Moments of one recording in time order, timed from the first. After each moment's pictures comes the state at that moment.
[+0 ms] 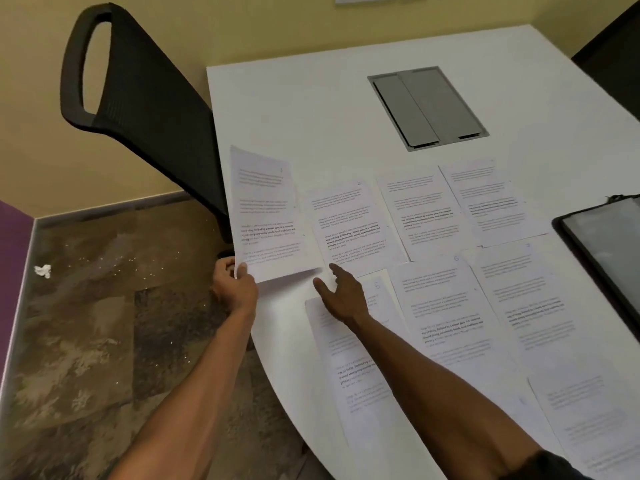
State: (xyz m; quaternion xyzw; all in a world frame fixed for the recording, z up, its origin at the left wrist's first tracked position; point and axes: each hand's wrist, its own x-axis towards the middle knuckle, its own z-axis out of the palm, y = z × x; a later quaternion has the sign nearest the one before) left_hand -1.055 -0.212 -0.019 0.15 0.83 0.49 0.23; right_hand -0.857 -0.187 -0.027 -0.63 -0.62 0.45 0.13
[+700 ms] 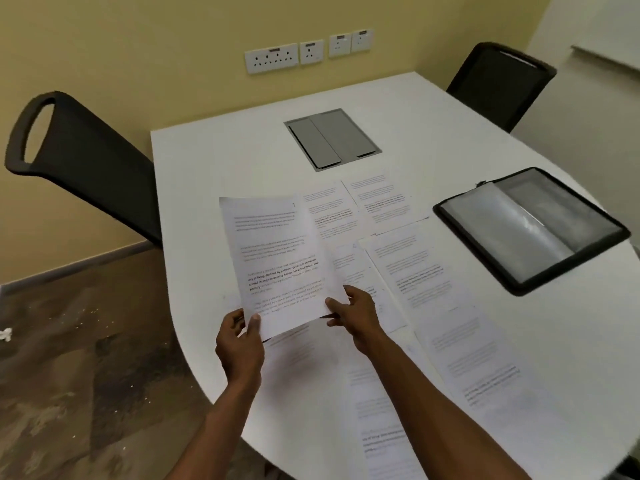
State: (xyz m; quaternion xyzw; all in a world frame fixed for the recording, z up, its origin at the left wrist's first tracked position) left_hand -0.805 -0.370 0.044 0.22 0.74 0.54 0.34; right_hand -0.609 -0.302 0.048 -0.58 -0.37 0.63 0.38
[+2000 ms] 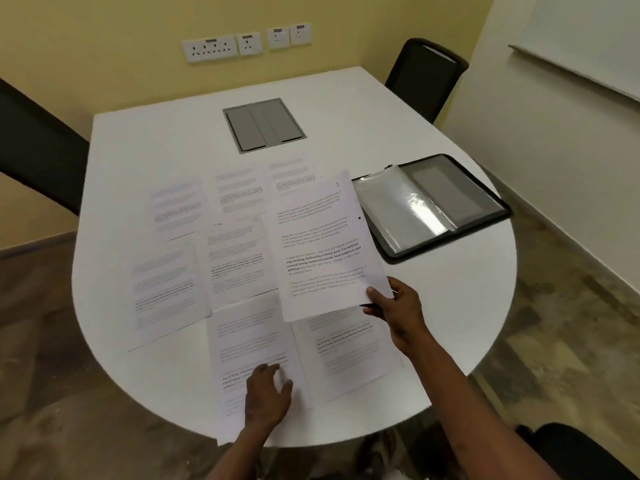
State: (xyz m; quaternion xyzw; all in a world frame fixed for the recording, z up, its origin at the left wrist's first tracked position) left_hand -0.456 -0.530 -0.079 0.49 0.79 0.14 0.33; right_hand -0.200 -0.405 0.079 -0.56 -0.33 0.60 0.47
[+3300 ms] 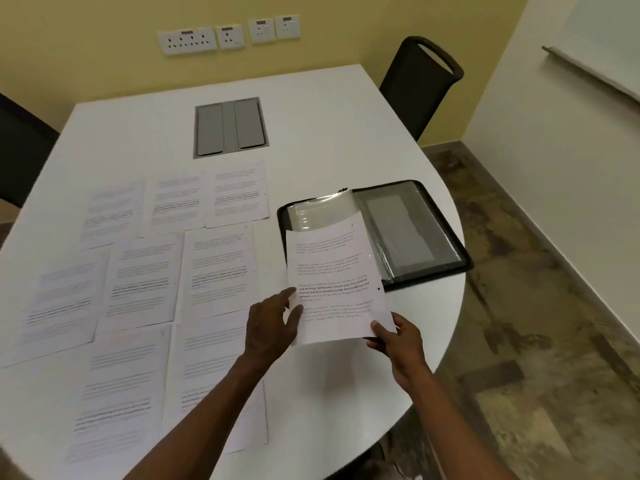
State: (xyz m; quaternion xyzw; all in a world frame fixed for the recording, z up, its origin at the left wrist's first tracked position) left_hand -0.160 -0.257 0.031 0.60 0.73 0.31 0.13; right_hand 0.094 -0.232 0.030 -0.58 -0.29 0.65 0.39
